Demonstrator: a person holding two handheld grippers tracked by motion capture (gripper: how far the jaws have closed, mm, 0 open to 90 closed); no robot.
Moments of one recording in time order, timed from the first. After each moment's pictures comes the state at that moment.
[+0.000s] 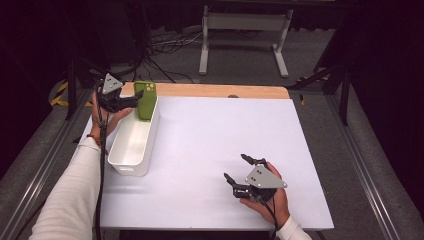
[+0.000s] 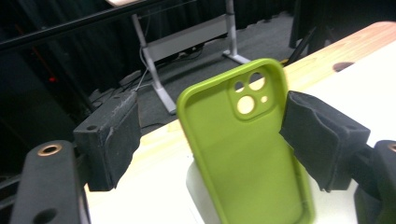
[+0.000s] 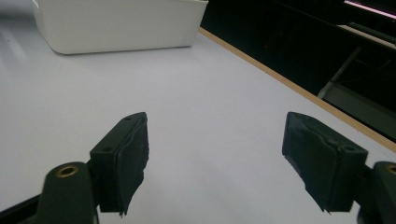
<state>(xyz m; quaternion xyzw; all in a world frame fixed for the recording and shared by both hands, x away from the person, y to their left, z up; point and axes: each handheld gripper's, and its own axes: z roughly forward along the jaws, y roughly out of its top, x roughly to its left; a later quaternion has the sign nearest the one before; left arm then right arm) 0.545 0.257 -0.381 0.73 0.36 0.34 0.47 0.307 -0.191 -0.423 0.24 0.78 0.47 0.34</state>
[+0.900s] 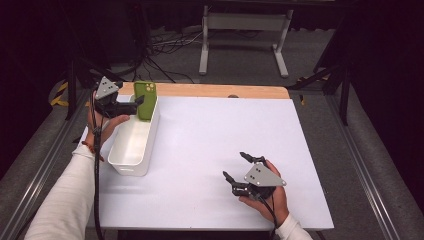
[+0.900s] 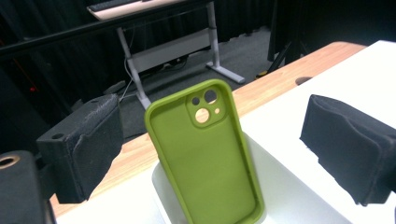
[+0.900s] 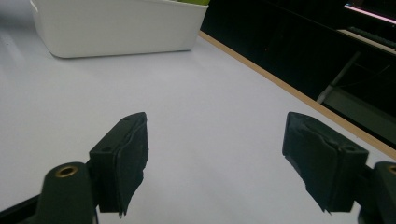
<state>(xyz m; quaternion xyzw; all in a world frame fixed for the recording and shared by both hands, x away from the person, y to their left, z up) 0.512 0.255 -0.364 0.73 0.34 0.33 0.50 0.311 -0.189 -0.420 0.23 0.78 0.47 0.34</state>
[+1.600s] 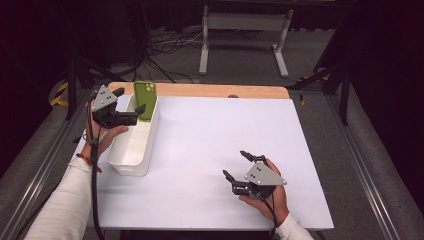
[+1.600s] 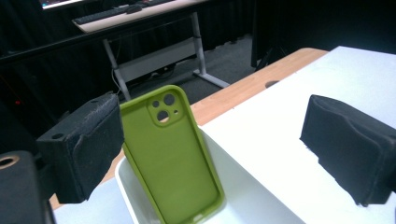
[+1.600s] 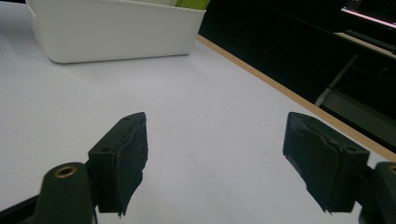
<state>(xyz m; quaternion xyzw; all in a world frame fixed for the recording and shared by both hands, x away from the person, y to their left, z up) 0.470 0.245 -0.360 0.73 0.31 0.32 0.52 0.313 -0.189 -0.419 0.23 0.77 0.48 0.34</state>
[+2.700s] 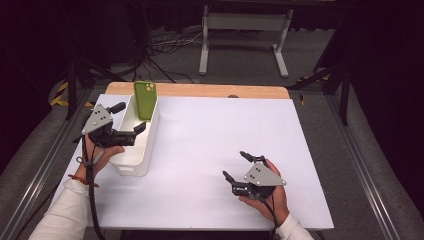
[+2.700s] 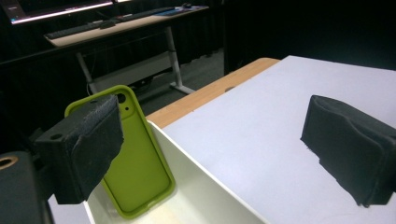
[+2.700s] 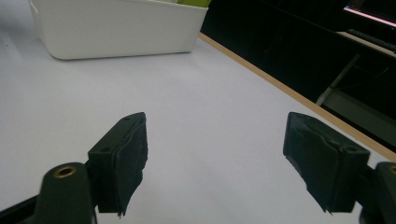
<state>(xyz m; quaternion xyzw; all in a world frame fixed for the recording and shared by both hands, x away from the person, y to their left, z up) 0.417 0.243 -0.367 0.73 0.27 0.30 0.55 0.312 -0.189 -0.419 0.23 0.78 0.47 0.34</state>
